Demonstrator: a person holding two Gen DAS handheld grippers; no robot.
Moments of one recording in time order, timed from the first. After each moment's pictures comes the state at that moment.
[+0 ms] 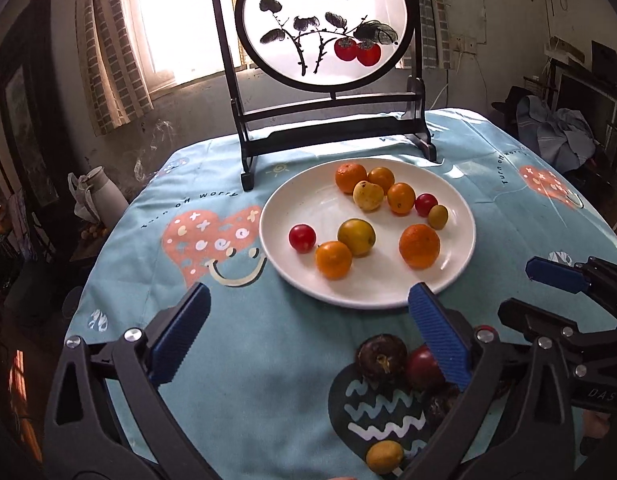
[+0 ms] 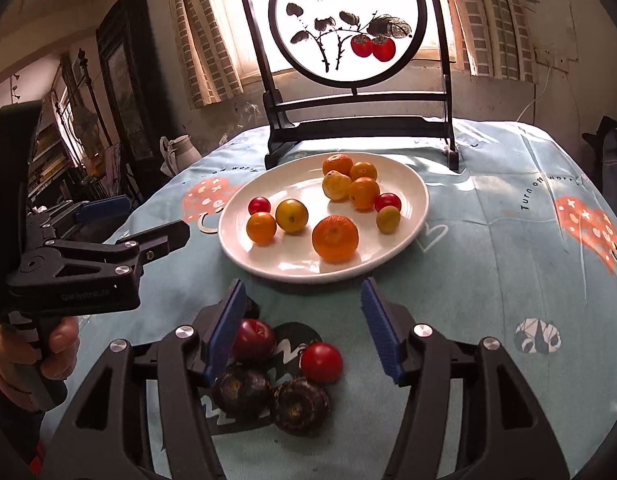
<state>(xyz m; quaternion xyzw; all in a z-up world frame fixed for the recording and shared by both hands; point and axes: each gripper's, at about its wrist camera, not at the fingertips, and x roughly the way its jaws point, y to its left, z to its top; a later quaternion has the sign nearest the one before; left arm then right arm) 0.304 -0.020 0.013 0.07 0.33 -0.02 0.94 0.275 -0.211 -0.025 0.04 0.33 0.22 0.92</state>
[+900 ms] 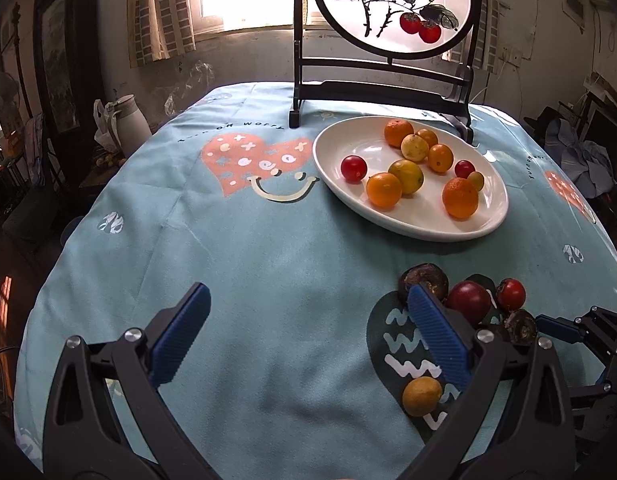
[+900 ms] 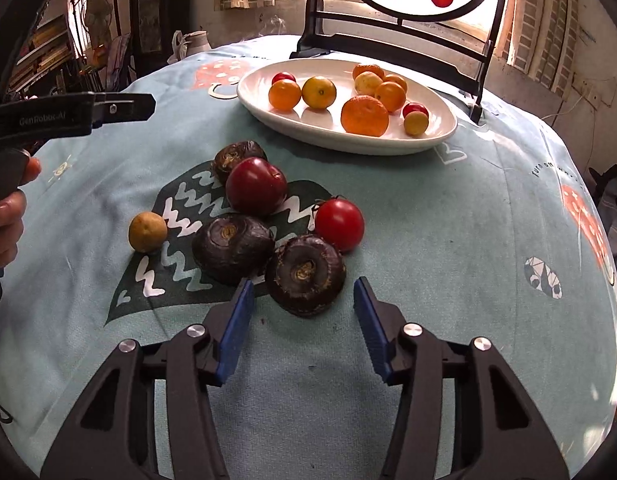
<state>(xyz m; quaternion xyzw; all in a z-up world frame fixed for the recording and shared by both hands) 0.276 0.029 -0.019 -0.01 0.38 0.02 0.92 0.241 -0.183 -0.083 -0.13 0.42 0.22 0.87</state>
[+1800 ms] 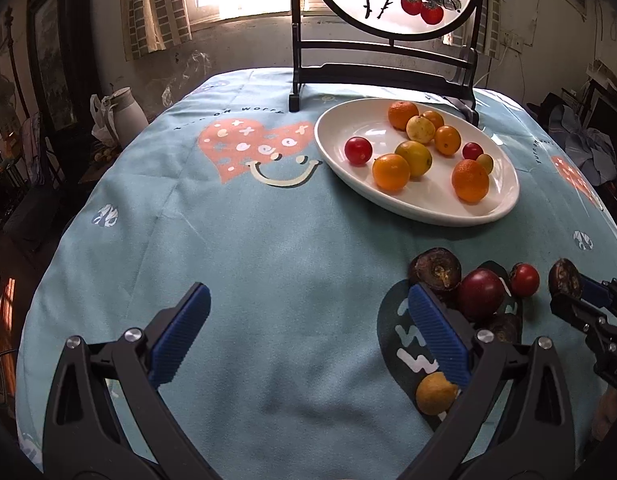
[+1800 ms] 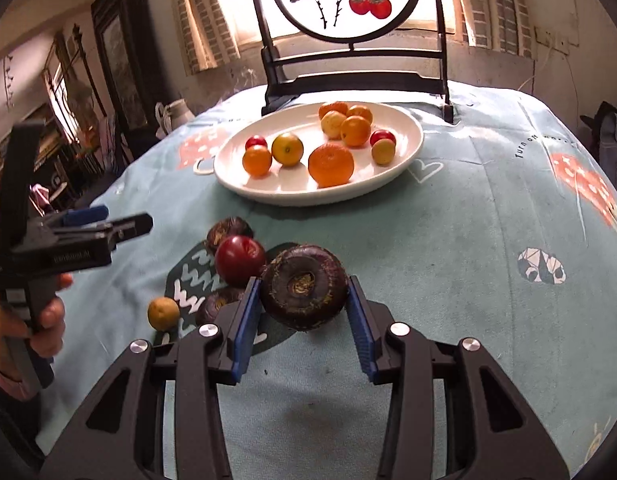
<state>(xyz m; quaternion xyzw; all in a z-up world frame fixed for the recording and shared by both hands) 0.283 0.029 -0.032 0.00 0.41 0.01 0.91 0.255 -0.218 -0.055 0.03 0.37 0.21 0.90</state>
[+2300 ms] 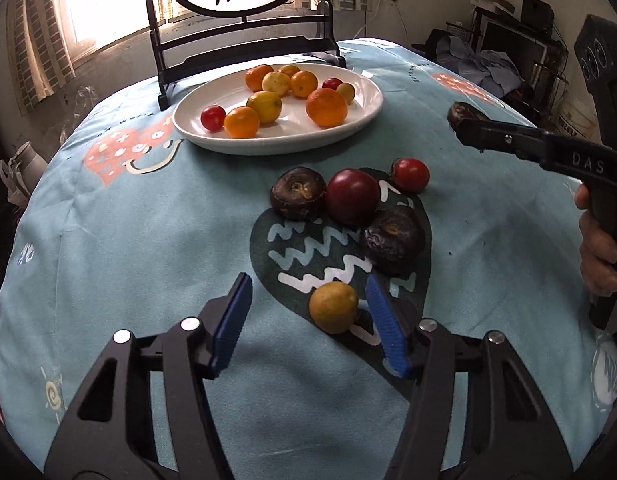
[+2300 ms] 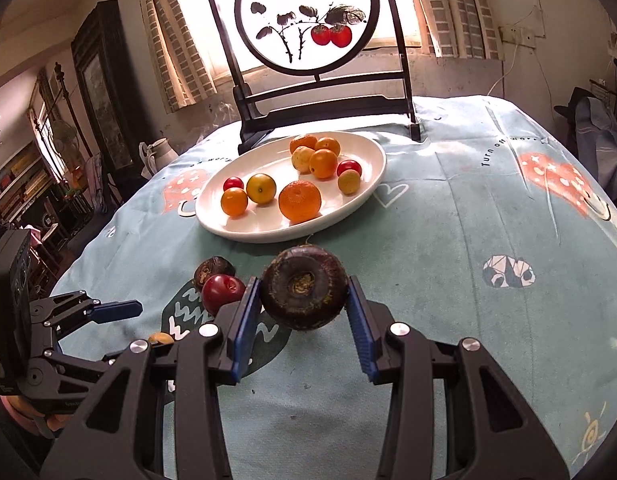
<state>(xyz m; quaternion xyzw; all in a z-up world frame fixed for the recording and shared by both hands) 0.243 -0.023 -0.058 0.10 0.42 -0.18 0.89 0.252 -0.236 -0.041 0.07 0.34 0.18 0.92</state>
